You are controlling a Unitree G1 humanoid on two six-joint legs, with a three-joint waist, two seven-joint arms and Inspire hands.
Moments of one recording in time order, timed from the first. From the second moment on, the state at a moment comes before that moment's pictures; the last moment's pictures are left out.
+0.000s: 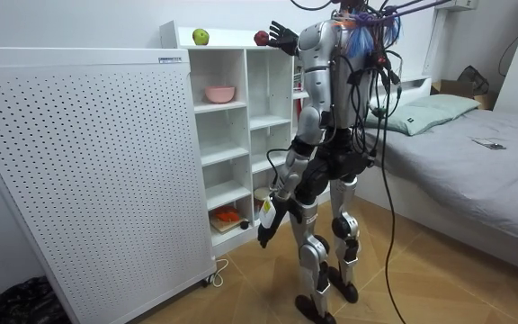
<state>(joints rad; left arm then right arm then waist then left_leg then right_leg) 0.23 0.18 0.06 0.98 0.52 0.12 0.06 -0.50 -0.33 -0.08 0.02 0.28 0.00 -0.15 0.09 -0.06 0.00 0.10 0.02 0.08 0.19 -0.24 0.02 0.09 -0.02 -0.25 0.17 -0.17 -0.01</state>
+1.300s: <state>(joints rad) 0.21 0.20 0.06 0.98 0.56 0.12 0.03 -0.57 -0.40 -0.05 0.07 0.28 -0.03 -0.08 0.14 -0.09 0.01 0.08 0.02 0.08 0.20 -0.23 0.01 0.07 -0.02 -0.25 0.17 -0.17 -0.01</state>
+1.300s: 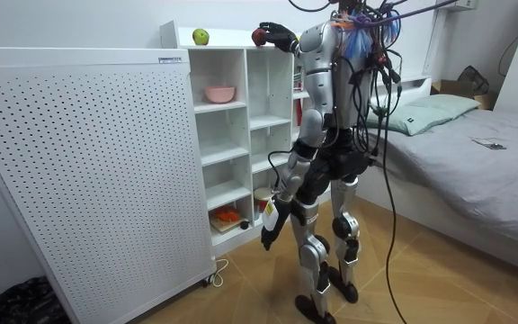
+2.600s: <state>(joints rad) 0.28 0.19 0.05 1.01 0.56 0.08 0.11 -0.23 -0.41 -0.02 -0.44 0.60 -0.03 0.07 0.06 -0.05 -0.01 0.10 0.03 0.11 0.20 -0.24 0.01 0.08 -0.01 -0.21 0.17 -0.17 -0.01</state>
